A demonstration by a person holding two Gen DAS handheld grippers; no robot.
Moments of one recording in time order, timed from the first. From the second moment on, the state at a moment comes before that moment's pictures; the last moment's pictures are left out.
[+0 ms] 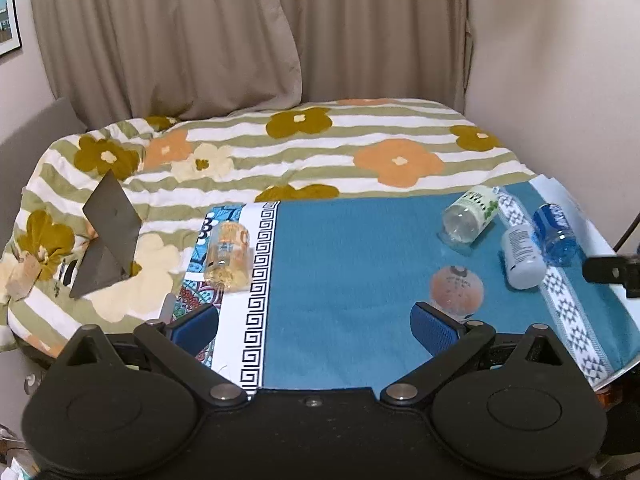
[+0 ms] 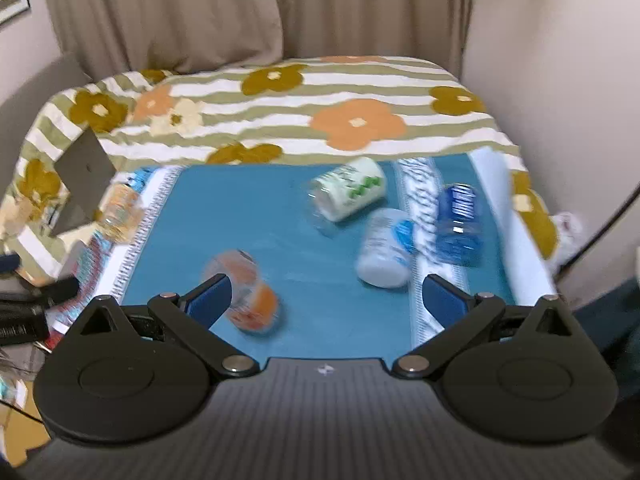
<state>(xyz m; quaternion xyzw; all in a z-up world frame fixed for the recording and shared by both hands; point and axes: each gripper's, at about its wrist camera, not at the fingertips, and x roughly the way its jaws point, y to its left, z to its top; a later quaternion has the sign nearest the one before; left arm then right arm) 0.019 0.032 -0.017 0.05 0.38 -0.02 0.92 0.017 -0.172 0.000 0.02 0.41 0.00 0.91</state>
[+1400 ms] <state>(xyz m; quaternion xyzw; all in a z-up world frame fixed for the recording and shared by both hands) -0.018 0.019 -0.012 0.06 0.35 -0.05 0.93 -0.024 -0.182 -0.012 0.01 0.43 -0.04 0.90</state>
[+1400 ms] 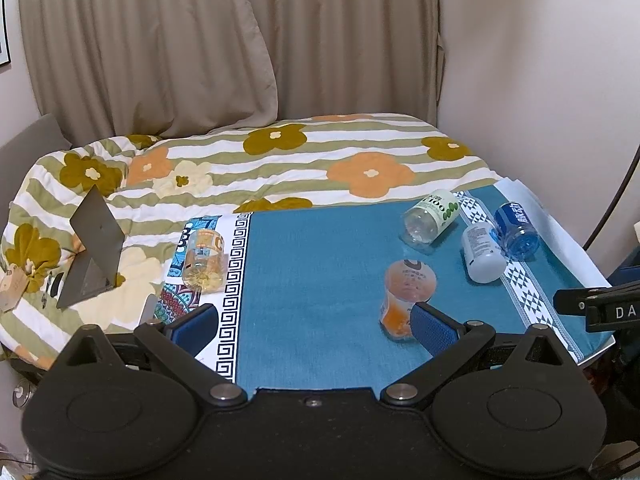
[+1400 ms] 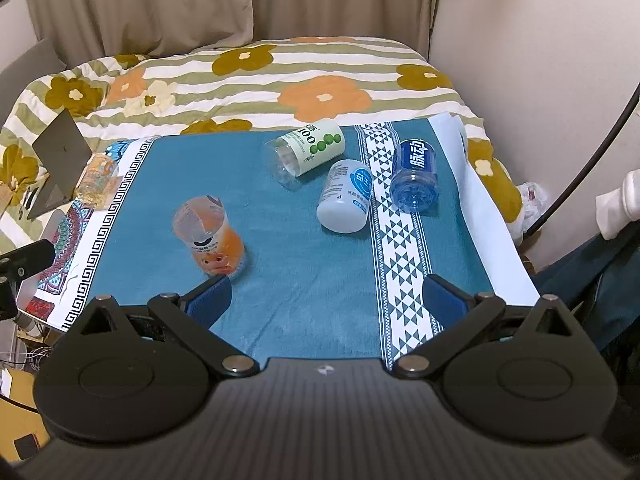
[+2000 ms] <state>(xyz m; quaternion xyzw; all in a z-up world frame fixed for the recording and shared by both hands) -0.018 0.018 -0.011 0.06 0.35 -0.06 0.93 -0.026 -0.181 -0.010 0.02 0.43 -0.04 0.90</state>
